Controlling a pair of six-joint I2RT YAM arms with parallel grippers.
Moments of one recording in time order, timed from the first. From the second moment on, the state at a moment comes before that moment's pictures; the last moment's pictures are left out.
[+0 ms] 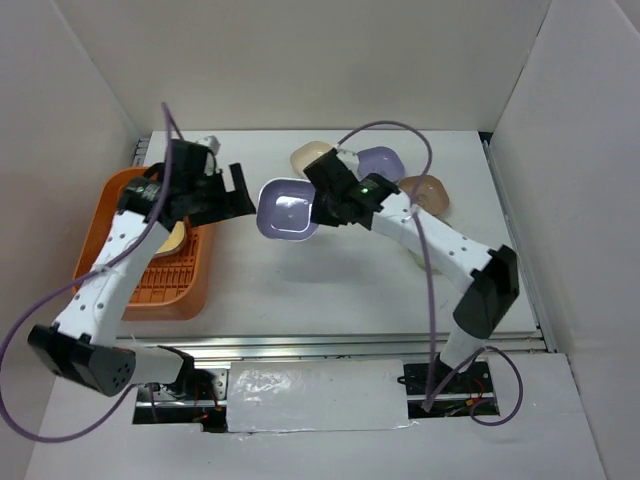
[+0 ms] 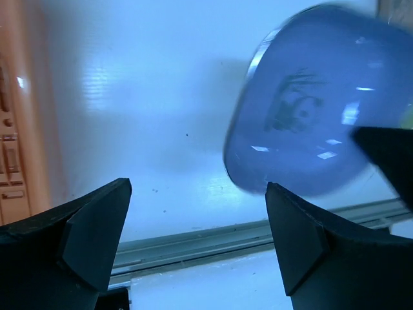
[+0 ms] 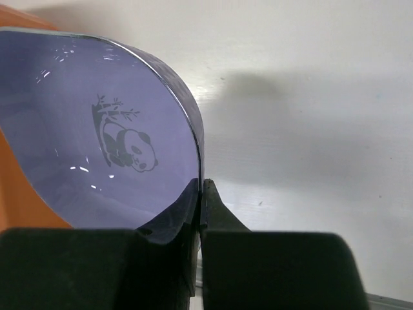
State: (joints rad) left arm -0.28 1.30 1.52 -1.03 0.05 -0.50; right arm 0.79 1.72 1.65 -0.83 0.29 0.83
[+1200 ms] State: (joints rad) left arm 0.31 1.43 1.35 -0.86 -0.13 -0.10; right arm 0.56 1.43 1.41 -0.84 0.02 0.72
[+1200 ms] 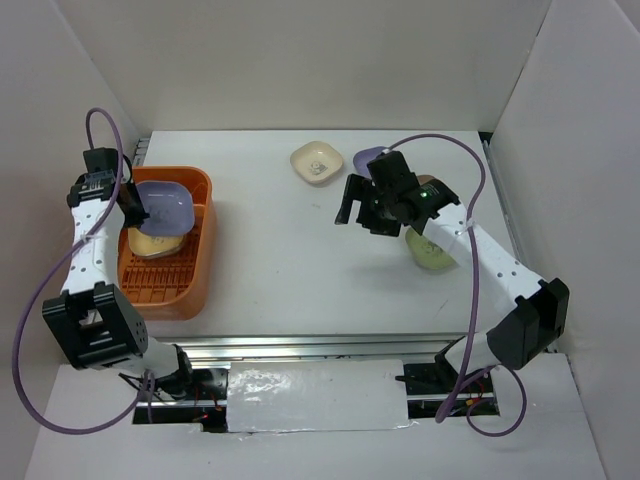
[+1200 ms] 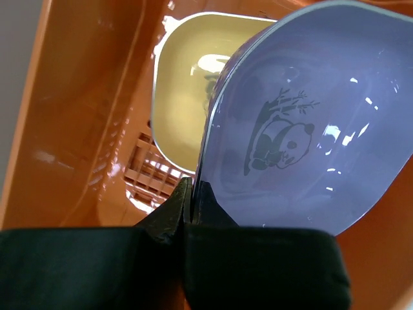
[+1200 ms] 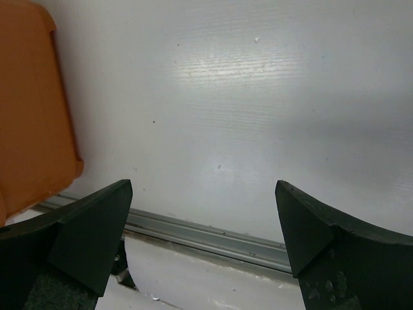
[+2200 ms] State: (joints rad) left arm 0.22 1.07 1.34 -0.89 0.16 -0.35; right arm 0.05 1.15 0.81 -0.69 0.14 1.12
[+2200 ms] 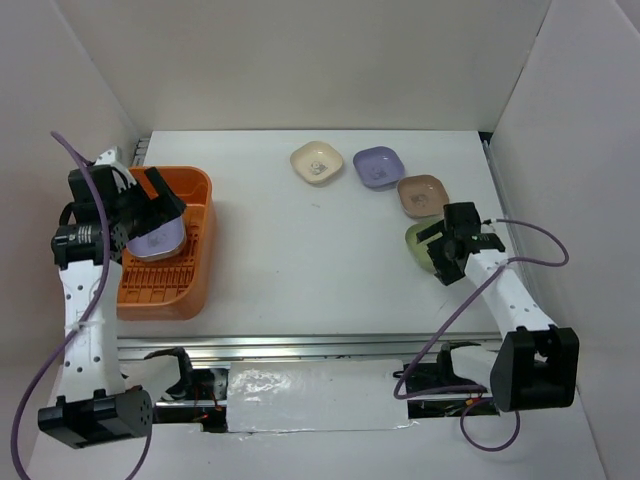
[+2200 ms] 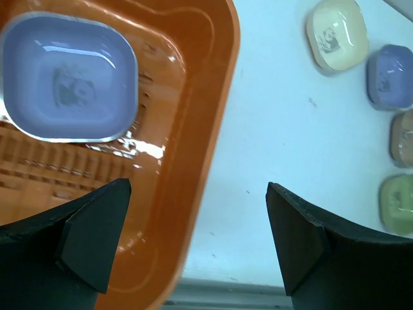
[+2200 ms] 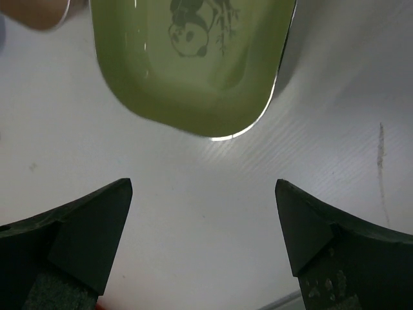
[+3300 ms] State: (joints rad) left arm -0.51 1.60 1.86 -1.12 -0.10 -0.32; right arm 0.61 1.30 0.91 -0.69 0.22 1.14
